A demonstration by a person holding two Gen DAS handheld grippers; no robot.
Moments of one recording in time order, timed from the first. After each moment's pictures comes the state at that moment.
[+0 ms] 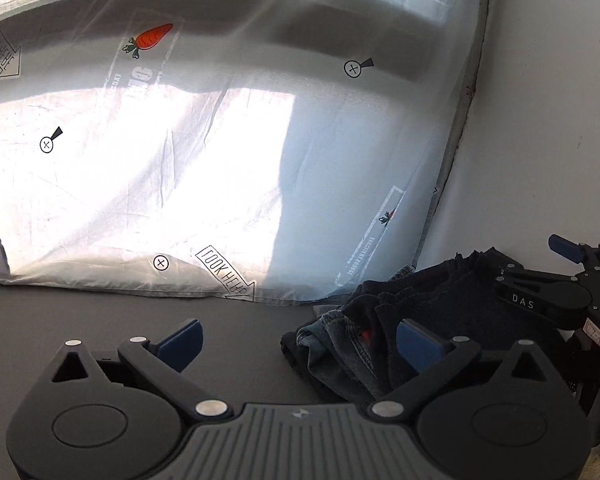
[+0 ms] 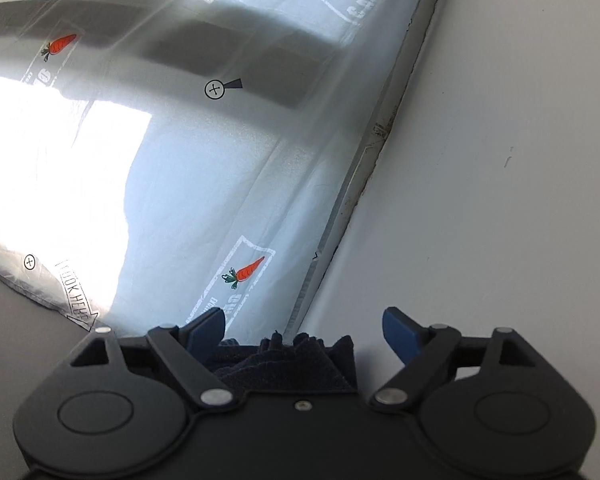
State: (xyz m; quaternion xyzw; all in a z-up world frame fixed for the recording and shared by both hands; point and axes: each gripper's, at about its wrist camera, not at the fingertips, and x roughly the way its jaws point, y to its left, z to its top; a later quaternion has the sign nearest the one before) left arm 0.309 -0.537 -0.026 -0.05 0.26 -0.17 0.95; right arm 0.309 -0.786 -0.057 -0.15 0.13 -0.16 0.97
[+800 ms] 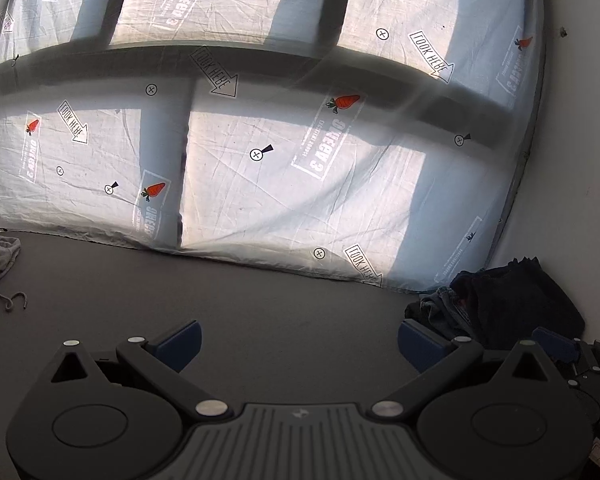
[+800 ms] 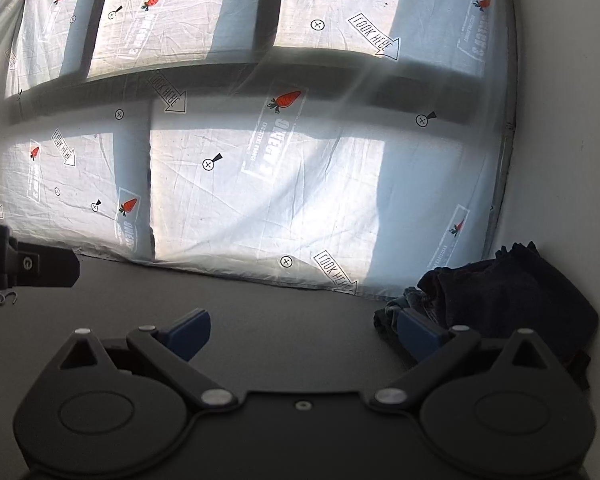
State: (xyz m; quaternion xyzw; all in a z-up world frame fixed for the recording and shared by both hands) left arm 0.116 -0.280 -0.008 -0.07 0.23 -0.07 0.97; right arm 0.115 -0.478 -0.045 -0.03 0.18 -0.02 0.98
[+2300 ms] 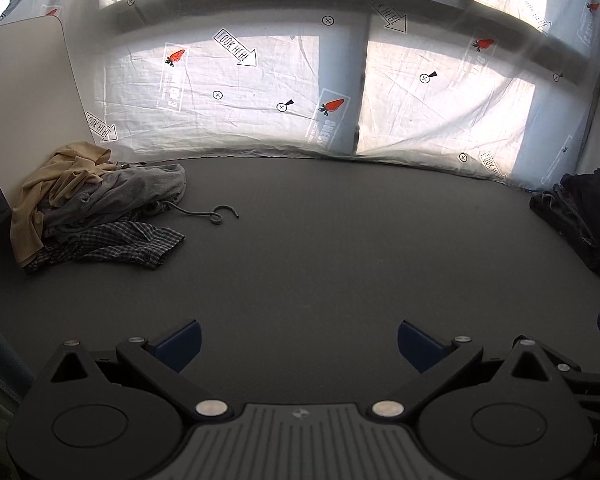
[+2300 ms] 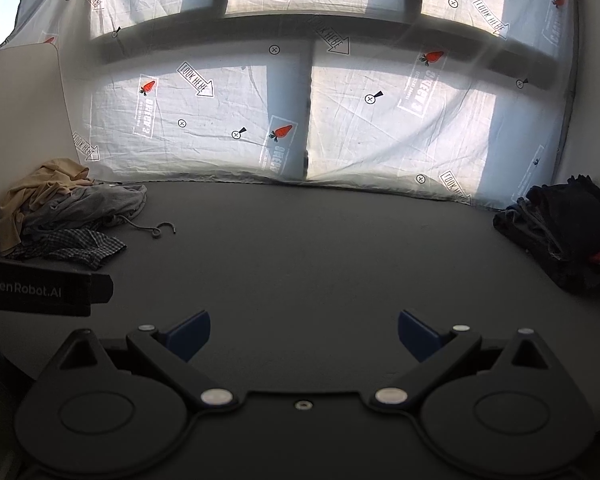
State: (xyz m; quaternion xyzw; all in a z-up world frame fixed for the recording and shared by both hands) left arm -0.017 0.049 -0.025 0.00 0.35 0.00 0.94; right arm -0.055 -0.137 -0.039 -0.01 0.28 0.00 0.96
